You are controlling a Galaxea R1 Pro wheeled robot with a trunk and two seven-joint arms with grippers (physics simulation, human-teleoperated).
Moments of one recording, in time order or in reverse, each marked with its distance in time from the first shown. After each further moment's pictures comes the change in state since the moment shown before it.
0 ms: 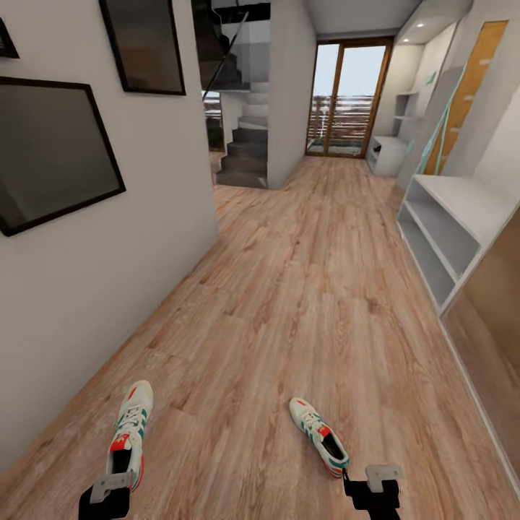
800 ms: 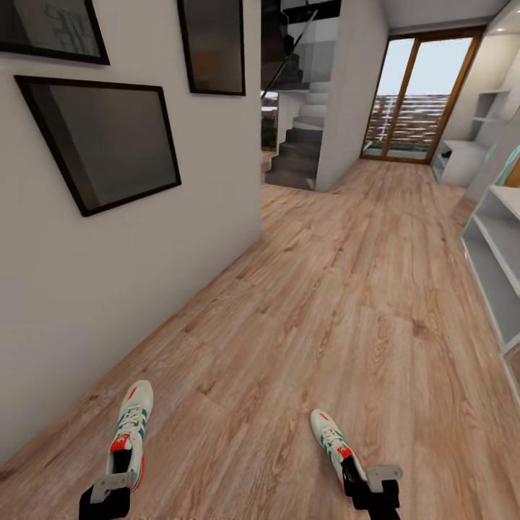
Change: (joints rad) left arm 0.000 -0.001 0.000 0.000 0.000 0.000 0.000; right arm 0.000 0.000 0.000 0.000 0.000 0.000 0.000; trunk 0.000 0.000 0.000
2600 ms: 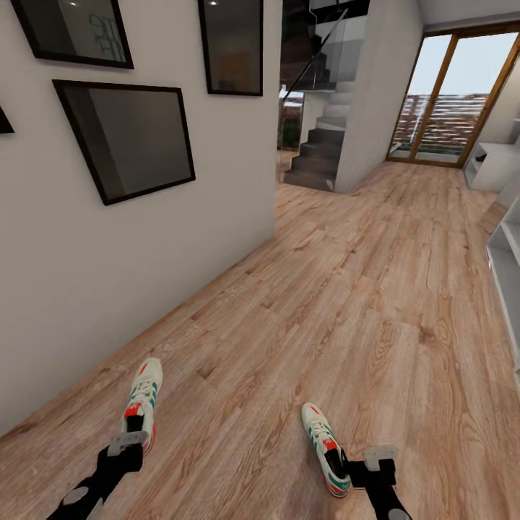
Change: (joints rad) left arm -0.123 -0.004 -0.013 -0.051 -0.010 0.178 -0.014; right arm -0.001 -0.005 0.004 -0.130 0.009 0.094 0.009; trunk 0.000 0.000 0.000
